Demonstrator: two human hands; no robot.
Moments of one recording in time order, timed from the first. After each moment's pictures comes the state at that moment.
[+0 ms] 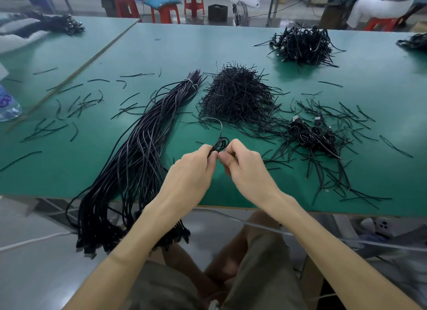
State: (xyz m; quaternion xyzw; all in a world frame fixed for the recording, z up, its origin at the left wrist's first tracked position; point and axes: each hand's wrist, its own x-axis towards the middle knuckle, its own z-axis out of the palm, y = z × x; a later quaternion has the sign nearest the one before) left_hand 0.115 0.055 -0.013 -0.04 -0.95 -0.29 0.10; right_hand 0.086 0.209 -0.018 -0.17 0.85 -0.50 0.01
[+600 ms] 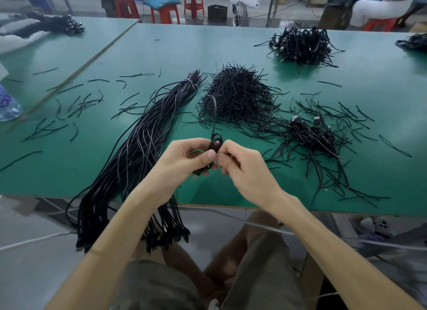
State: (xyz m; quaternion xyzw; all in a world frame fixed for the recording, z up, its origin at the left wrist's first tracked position) left_hand 0.106 0.027 -0.003 -0.10 -0.73 -0.68 -0.05; right_hand 0.090 0.215 -0.013 -0.27 0.83 -0.49 -0.03
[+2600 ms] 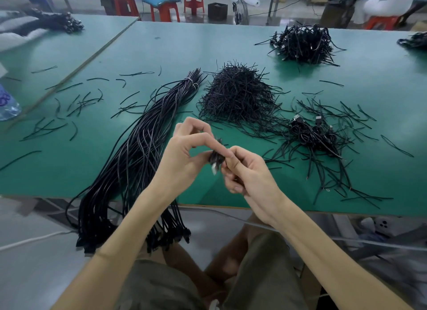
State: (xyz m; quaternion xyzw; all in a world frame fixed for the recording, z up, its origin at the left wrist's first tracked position) left_hand 0.109 0.040 0.012 -0.19 -0.83 -0.50 0.18; right_hand 0.107 0.208 -0.017 -0.15 0.59 -0.78 0.15
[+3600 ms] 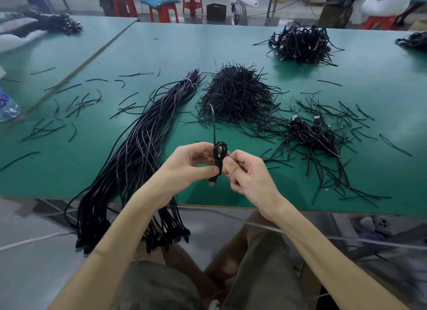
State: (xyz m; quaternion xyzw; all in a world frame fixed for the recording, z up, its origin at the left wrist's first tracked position) left_hand 0.108 0.031 -0.003 -0.10 -0.76 -0.63 -0.09; right_hand 0.100 0.215 -0.030 -0.14 0.70 -0.69 0.09
